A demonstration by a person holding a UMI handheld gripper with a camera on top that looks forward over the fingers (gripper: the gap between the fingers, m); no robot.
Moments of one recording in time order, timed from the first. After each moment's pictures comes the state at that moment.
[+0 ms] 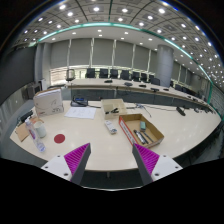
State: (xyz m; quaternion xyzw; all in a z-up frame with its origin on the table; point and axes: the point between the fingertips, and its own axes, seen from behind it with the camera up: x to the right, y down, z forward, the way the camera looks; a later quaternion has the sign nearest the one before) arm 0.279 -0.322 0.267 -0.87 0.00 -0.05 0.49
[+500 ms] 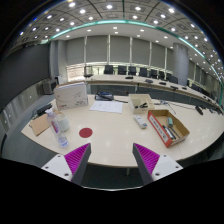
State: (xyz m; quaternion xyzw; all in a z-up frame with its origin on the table) arm 0.140 -0.327 0.216 -0.88 -0.06 0.02 0.48
